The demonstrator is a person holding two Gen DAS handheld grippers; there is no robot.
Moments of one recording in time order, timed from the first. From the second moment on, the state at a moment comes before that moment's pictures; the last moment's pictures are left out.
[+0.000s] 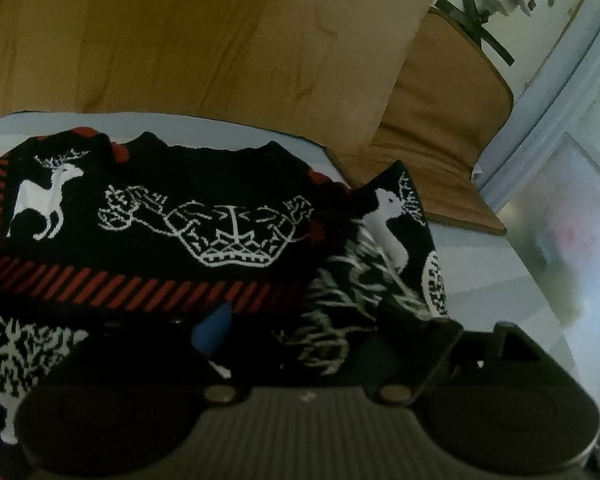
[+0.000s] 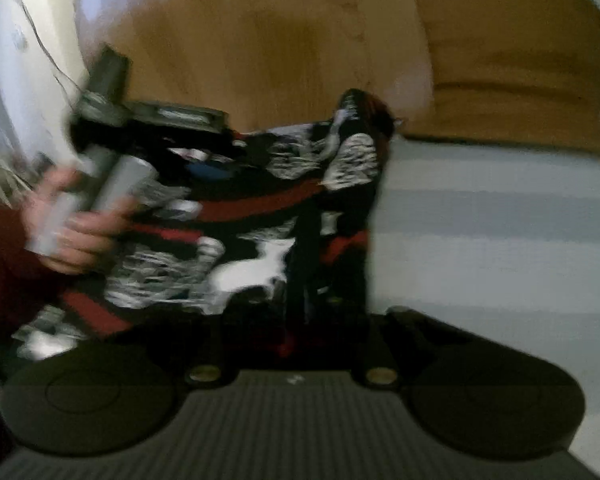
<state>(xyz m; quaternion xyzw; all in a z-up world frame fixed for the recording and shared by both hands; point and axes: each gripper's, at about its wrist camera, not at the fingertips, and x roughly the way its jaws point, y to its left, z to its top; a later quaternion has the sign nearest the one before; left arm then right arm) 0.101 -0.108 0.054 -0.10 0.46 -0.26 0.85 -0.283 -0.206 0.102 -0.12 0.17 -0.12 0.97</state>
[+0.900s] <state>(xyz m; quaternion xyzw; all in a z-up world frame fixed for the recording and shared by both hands) 0.059 -0.134 0.050 -0.04 0.43 -0.28 0.86 -0.077 -0.275 0.187 -0.09 0.16 -0.19 0.97</state>
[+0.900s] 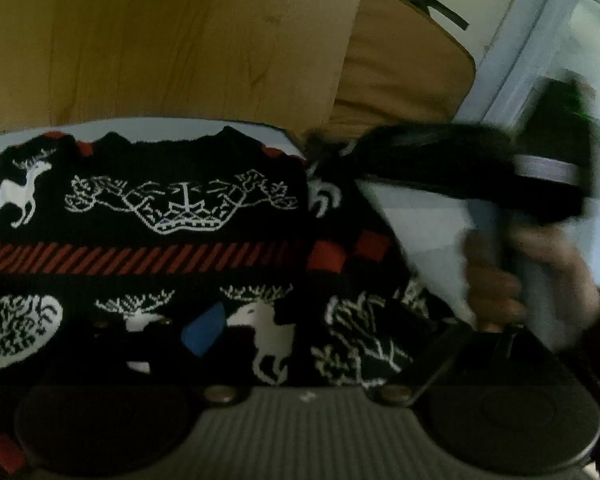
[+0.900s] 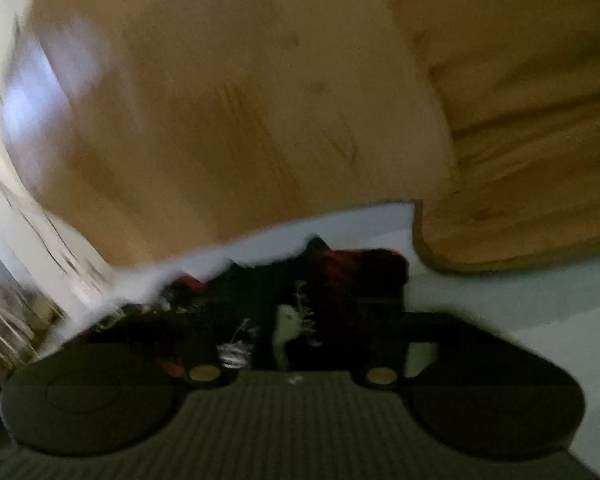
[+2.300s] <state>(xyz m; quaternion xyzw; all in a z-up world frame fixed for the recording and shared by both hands) 0.008 -0.097 0.068 -0.04 0.43 -0.28 0.86 -0.314 -0.209 0.053 0.10 0.26 -0.02 0.96</state>
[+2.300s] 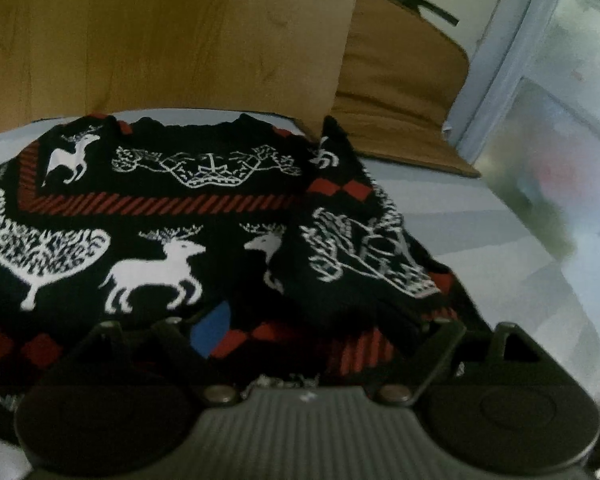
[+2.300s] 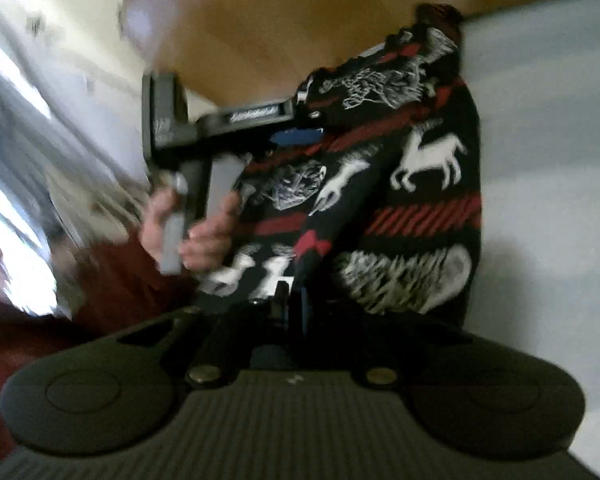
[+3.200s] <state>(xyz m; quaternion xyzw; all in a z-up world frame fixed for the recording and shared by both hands) -0.108 0.113 0.122 -0.16 0.31 -0.25 0.90 -0.302 -0.206 0.055 0.10 0.28 -0.10 0.95</state>
